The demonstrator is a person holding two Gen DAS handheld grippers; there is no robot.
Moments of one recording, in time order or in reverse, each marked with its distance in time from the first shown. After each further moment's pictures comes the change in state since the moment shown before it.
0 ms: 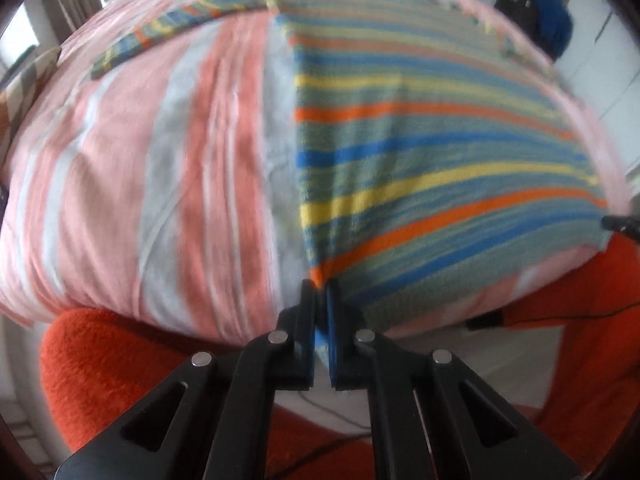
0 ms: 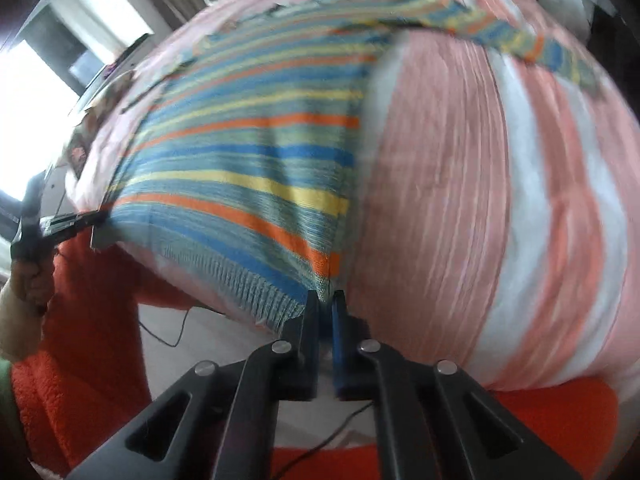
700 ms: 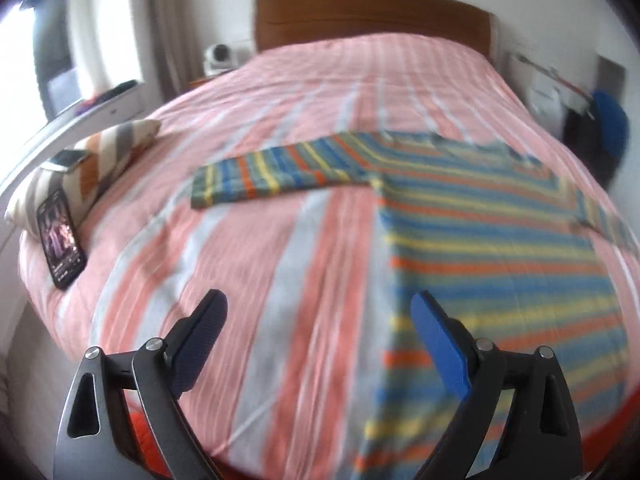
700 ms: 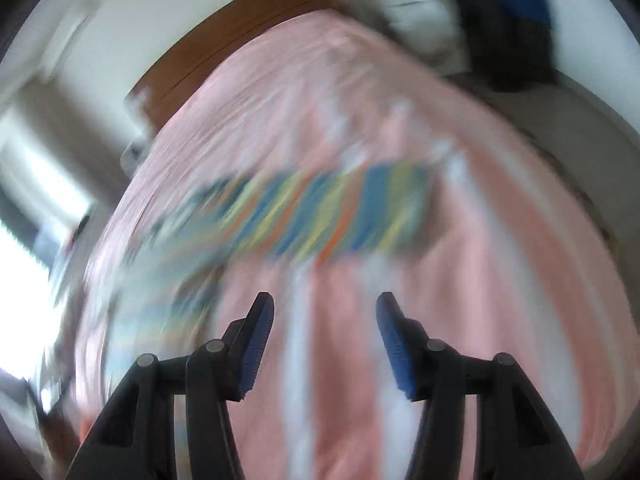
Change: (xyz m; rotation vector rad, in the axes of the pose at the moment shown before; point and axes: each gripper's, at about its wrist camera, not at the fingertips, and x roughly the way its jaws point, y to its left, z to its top) left arm -0.058 0.049 0.086 -0.255 -0.453 0.231; right arm -0.091 -0.206 0.111 0.453 -0.452 -0.066
